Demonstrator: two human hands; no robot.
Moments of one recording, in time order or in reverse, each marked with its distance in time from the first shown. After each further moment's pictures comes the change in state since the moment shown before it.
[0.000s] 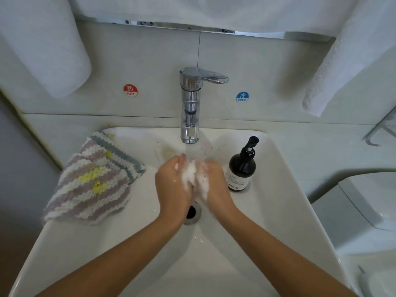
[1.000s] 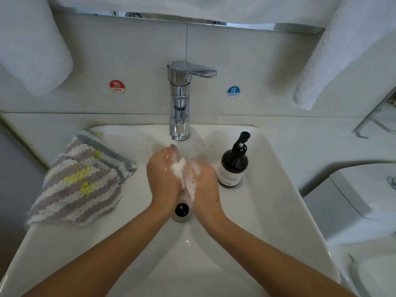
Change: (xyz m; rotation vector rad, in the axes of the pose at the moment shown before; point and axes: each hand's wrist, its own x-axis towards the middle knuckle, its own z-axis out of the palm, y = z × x) left_hand 0.014 0.000 0.008 -0.018 0.009 -0.033; right_hand -0.009 -0.001 0.013 0.061 0.121 0.099
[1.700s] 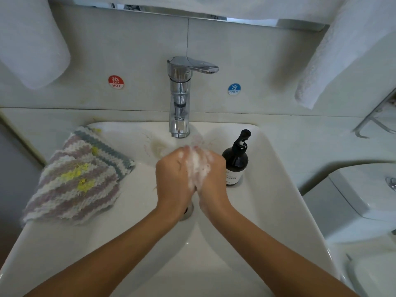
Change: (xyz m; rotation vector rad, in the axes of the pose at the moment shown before) left_hand -0.015 0.003 0.005 0.028 -0.111 0.113; right_hand 0.012 -0.010 -0.013 0.292 0.090 0.106
